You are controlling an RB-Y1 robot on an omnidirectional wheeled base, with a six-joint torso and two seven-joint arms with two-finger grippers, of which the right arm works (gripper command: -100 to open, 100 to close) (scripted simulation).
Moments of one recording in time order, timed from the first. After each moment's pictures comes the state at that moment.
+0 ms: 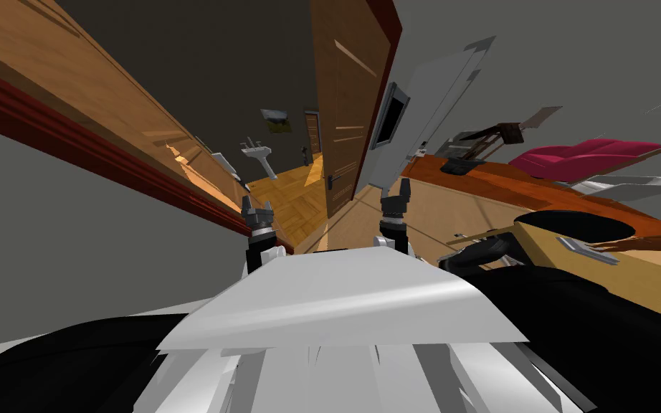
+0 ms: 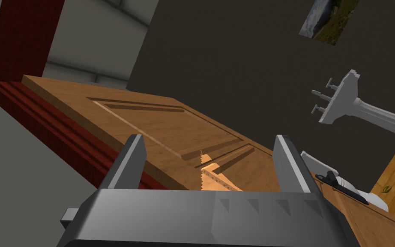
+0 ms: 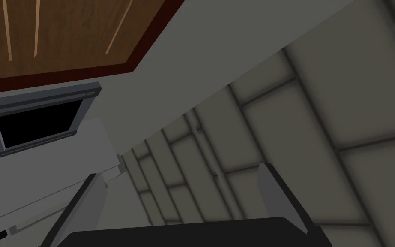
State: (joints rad) arm 0.52 0.00 -0.04 -2.28 0.03 -0.51 -0.03
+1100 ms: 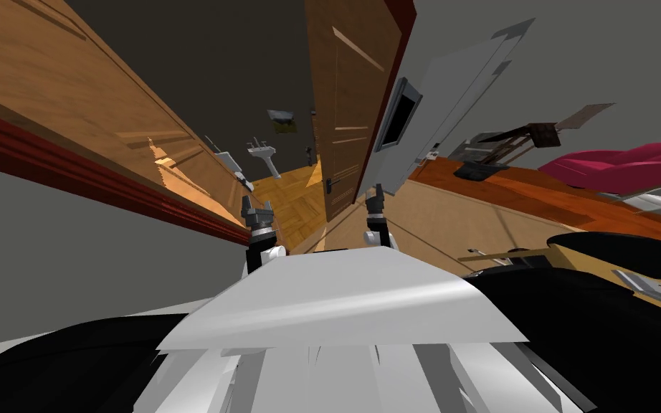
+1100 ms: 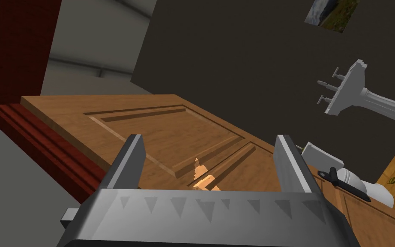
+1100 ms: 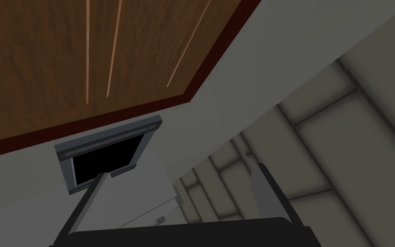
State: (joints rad) arm 0.35 -0.03 0.02 -2.03 0.02 -0.47 -0.05
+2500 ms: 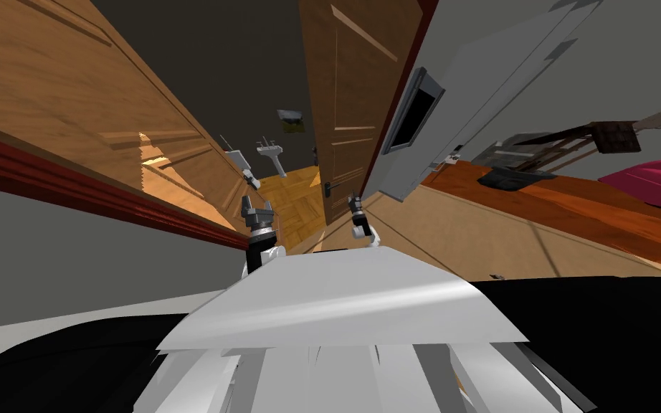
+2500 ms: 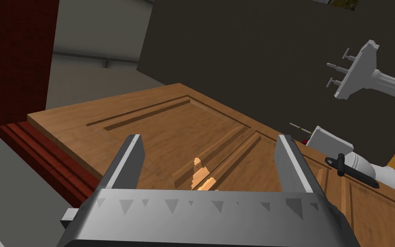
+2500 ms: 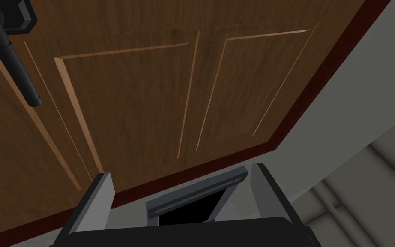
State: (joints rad) arm 0.11 -0.05 0.12 -1.64 0.01 -0.43 -0.07
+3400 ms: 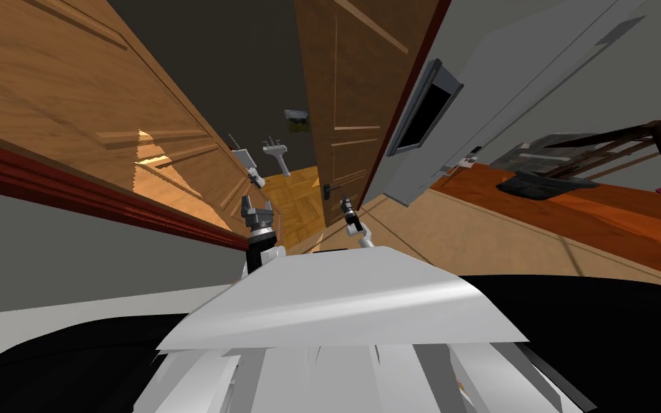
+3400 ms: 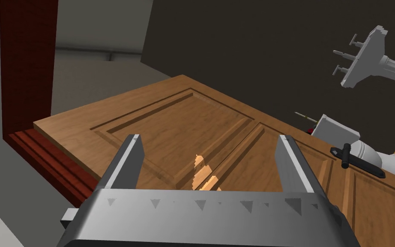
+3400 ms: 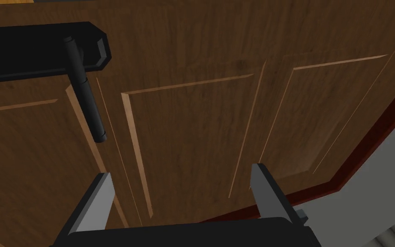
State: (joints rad) arm -0.05 -0.05 0.18 -1.38 0.00 -0.41 -0.08
